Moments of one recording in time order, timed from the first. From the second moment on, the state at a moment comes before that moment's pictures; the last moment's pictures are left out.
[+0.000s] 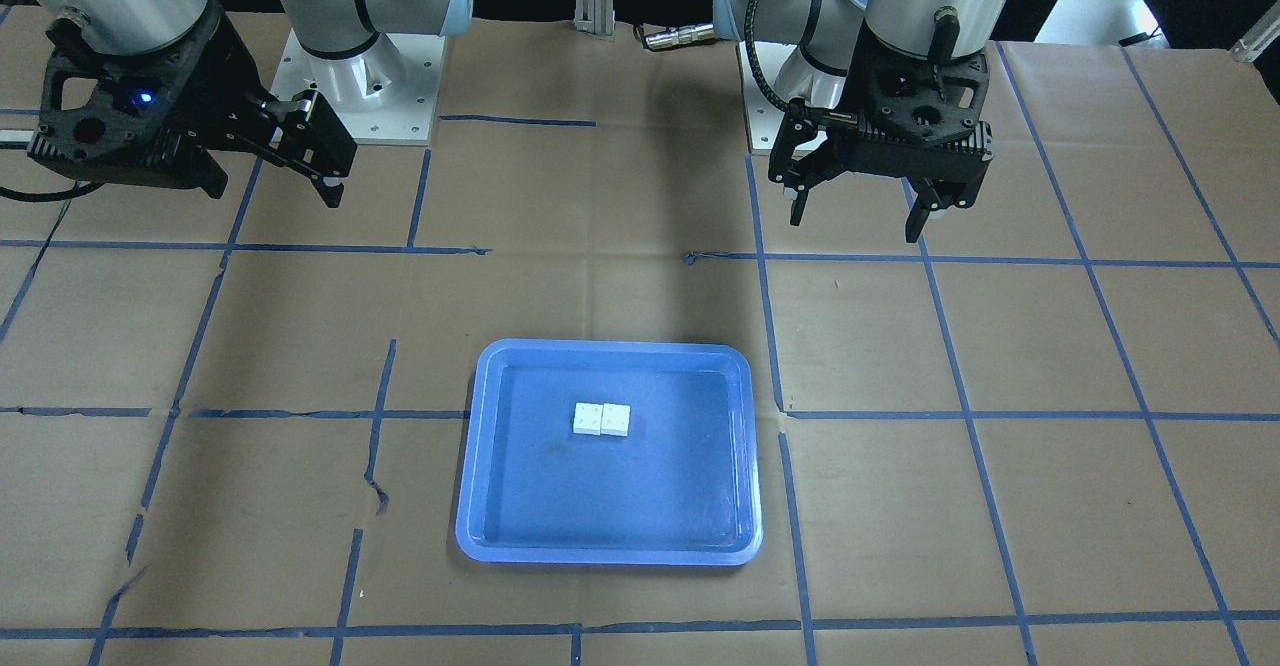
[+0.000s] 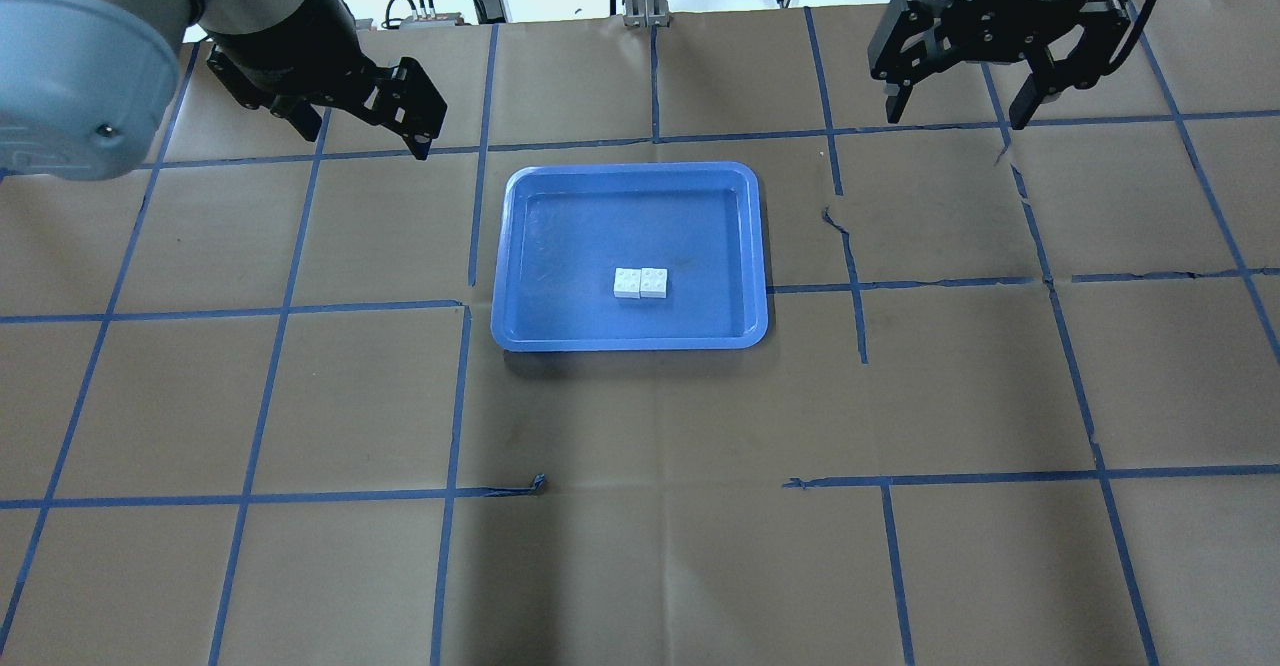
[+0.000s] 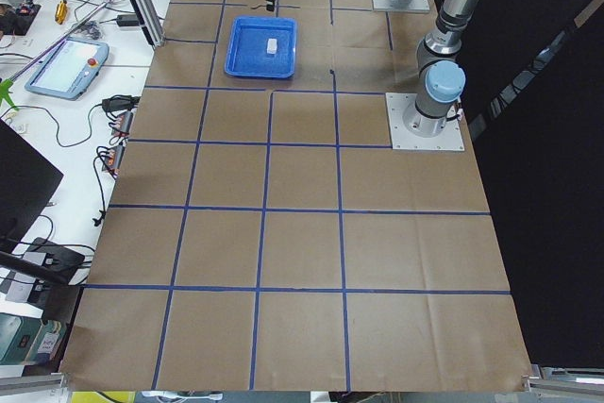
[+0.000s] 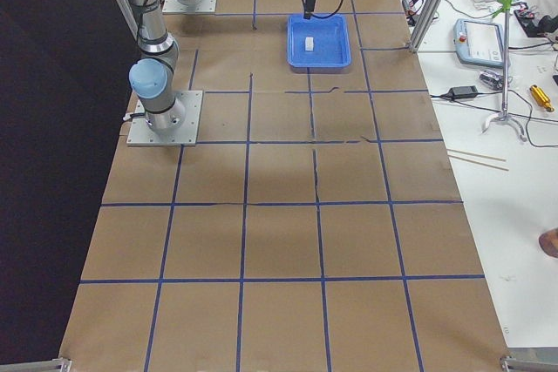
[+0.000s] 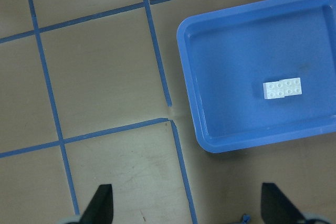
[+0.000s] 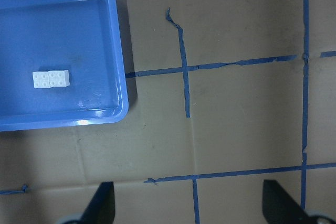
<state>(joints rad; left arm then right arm) -1.64 -1.60 -1.52 -1.45 1.62 0.15 1.56 -1.49 1.37 -1.40 -1.53 0.09</state>
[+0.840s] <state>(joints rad) -1.64 -1.60 -1.52 -1.46 1.62 0.15 1.57 -1.54 1.48 -1.46 -1.59 0.09</state>
